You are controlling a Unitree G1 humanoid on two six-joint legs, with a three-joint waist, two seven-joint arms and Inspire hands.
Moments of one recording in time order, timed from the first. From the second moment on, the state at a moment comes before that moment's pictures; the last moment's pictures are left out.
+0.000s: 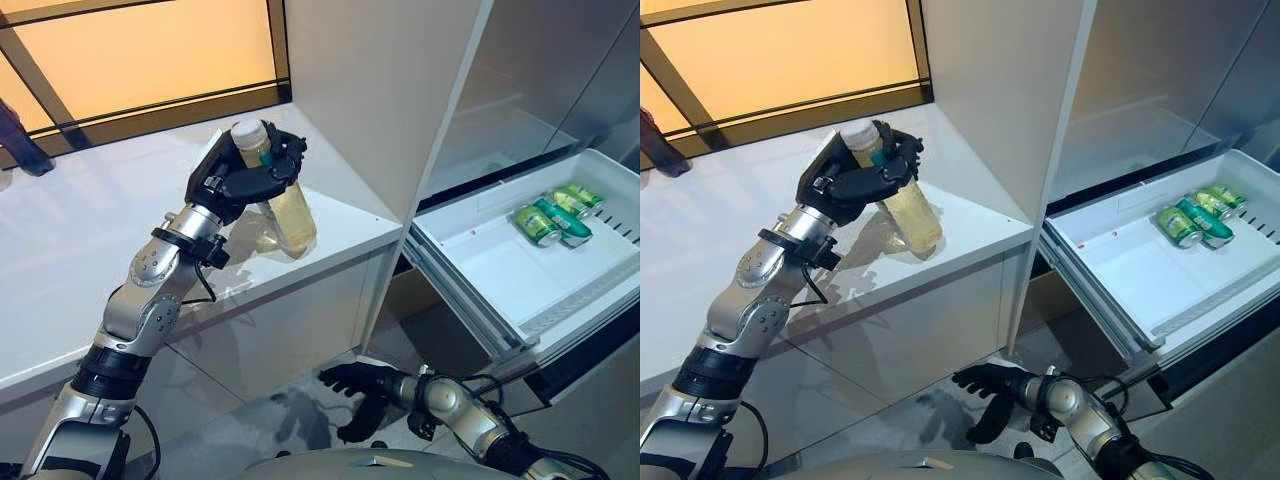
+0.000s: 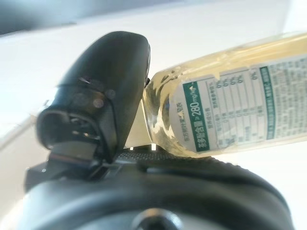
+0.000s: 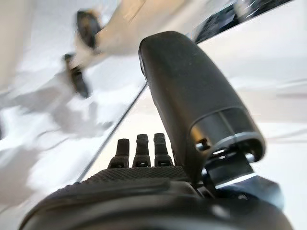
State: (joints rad) left arm -0.31 0.63 -0.13 -0.17 -0.79 -0.05 -0.14; right arm -0.03 -0.42 0.61 0.39 0.02 -0.09 0.55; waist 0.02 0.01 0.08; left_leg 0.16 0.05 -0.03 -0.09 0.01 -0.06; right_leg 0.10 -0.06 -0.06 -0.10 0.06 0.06
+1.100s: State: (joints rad) left arm -0.18 0.68 0.07 -0.28 -0.84 -0.14 -0.35; right arm -0.08 -0.65 0.02 -0.20 0.56 -0.01 0.74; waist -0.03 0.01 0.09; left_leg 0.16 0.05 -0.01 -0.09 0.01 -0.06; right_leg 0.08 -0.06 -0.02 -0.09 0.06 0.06
